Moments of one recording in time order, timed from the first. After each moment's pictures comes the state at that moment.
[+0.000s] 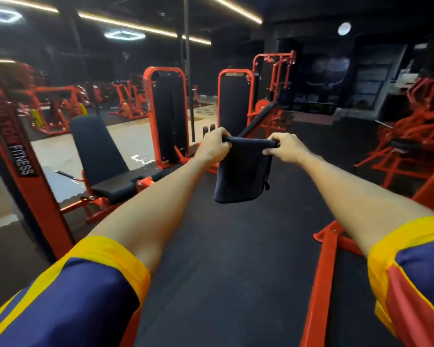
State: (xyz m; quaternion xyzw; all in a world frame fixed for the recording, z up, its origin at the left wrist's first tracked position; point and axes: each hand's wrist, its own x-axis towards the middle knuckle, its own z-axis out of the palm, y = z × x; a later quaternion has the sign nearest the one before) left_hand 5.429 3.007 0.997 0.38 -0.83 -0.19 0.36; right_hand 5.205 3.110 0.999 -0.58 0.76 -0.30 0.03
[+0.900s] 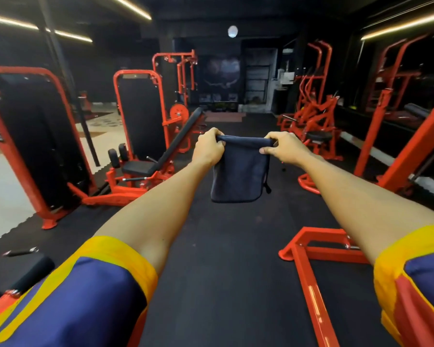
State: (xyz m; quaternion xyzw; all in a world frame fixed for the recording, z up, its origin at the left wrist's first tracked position) left_hand 5.045 2.543 0.979 0.23 -0.86 -0.30 0.35; right_hand 4.891 2.736 0.987 -0.42 0.85 -0.32 -0.07
